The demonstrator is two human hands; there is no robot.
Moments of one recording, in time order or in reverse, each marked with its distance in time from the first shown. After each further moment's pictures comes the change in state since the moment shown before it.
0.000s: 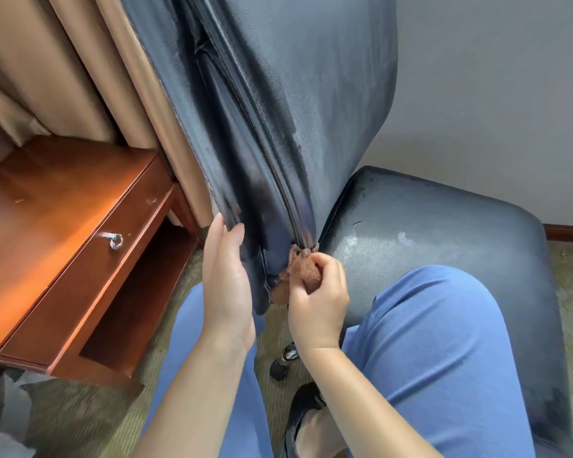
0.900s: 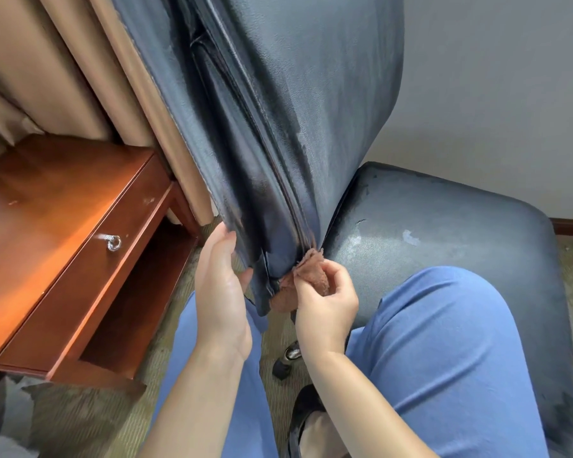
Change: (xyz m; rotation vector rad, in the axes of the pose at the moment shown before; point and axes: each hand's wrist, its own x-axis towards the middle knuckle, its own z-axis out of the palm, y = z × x) left_hand 0.010 -0.009 -0.008 -0.016 0.136 -0.099; right_hand 0.005 -0.014 0.004 0.319 0.044 0.440
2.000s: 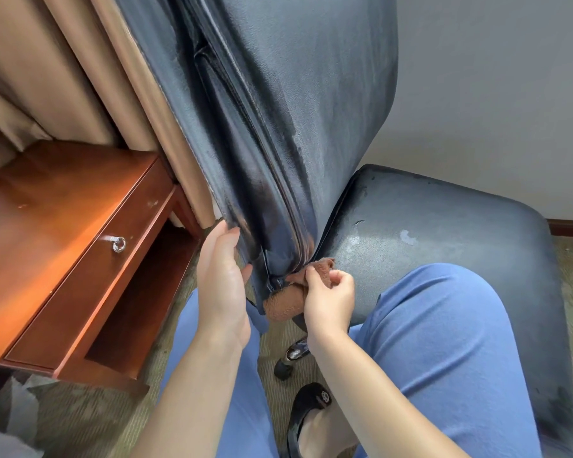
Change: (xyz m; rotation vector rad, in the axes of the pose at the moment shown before) left_hand 0.001 0.004 0.000 0.050 -0.018 -0.007; right_hand 0.014 0.008 -0.004 -0.159 0.047 0.321
